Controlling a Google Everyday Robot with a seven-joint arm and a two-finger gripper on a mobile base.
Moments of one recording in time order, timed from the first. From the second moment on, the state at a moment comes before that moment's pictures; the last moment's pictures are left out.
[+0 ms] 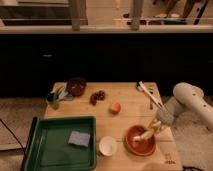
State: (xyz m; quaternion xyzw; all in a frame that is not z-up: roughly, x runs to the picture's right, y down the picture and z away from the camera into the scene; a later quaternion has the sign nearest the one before) arm 0.261 0.221 0.737 -0.34 -0.33 -0.22 0.85
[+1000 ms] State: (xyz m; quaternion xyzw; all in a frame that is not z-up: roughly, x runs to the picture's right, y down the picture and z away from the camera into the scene) arm 0.237 0.236 0.723 -0.34 -0.35 -0.25 0.84
